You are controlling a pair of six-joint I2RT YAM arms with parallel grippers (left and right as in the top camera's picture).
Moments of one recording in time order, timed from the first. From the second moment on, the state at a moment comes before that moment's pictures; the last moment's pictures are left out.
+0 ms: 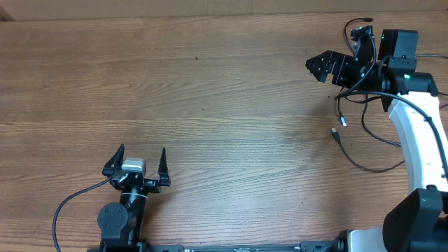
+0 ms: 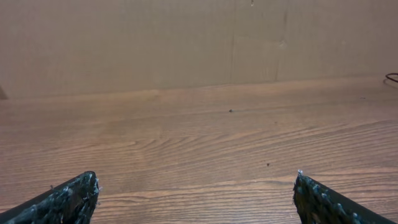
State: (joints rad) left arm -0.01 0.01 0.01 -0.07 0.08 0.02; right arm -0.11 1.61 1.36 -0.63 -0.56 0.17
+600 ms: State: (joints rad) left arm -0.01 0.01 0.01 -0.07 0.08 0.02; right arm -0.11 1.58 1.36 -0.66 -0.44 0.17
